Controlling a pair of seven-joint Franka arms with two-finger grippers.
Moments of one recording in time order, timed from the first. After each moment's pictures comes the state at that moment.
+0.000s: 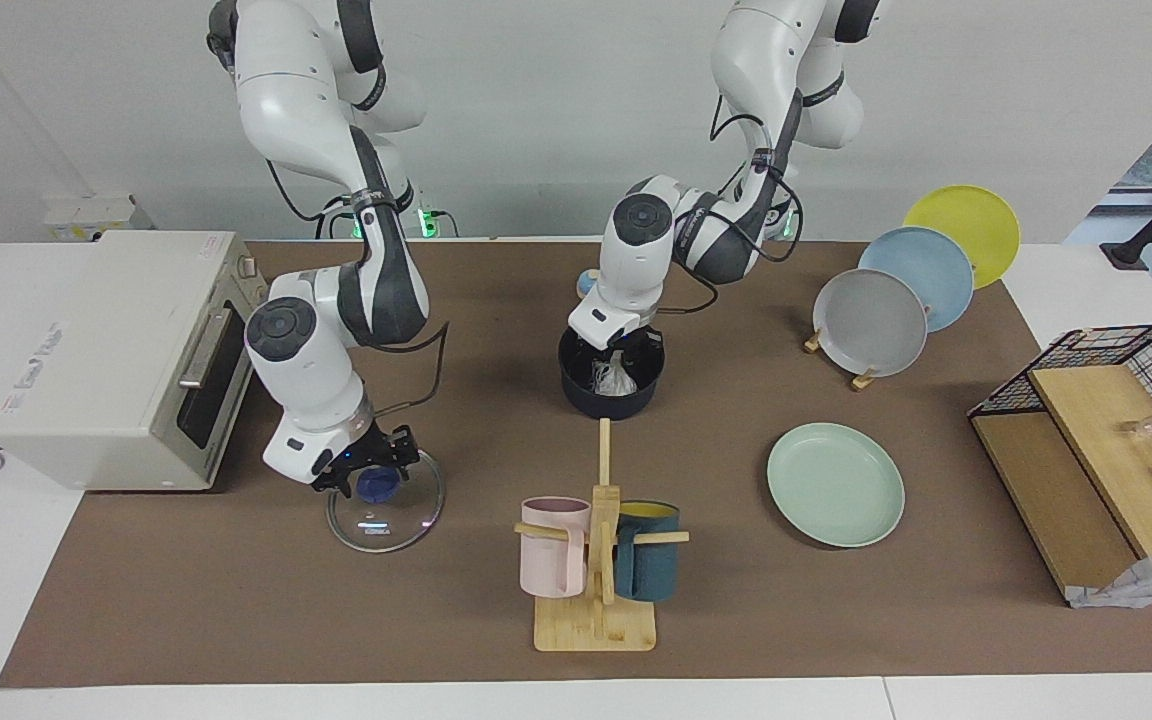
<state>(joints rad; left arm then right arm) -0.62 0.26 -0.08 -1.90 -0.05 2.12 -0.57 0.10 0.48 0.03 -1.65 0.02 2.19 -0.16</state>
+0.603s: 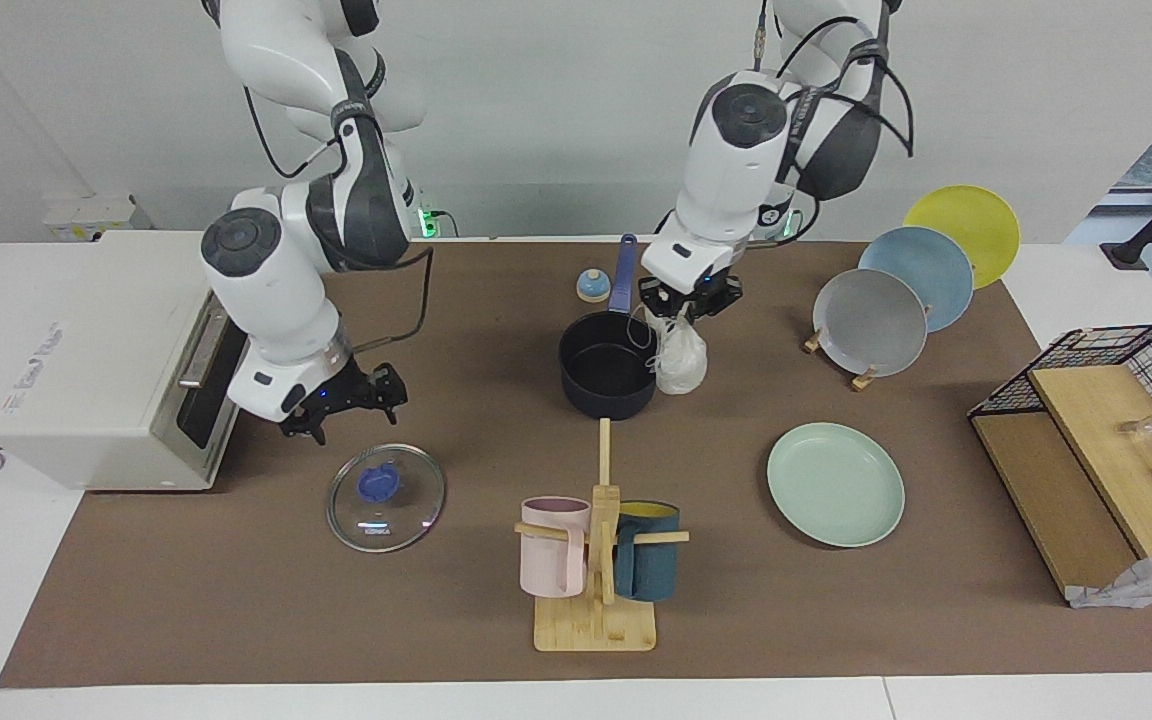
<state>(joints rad) -0.42 0.16 -0.07 -1.60 -0.05 1.73 -0.45 0.10 0.27 0.03 -1.61 0.02 1.87 -0.14</state>
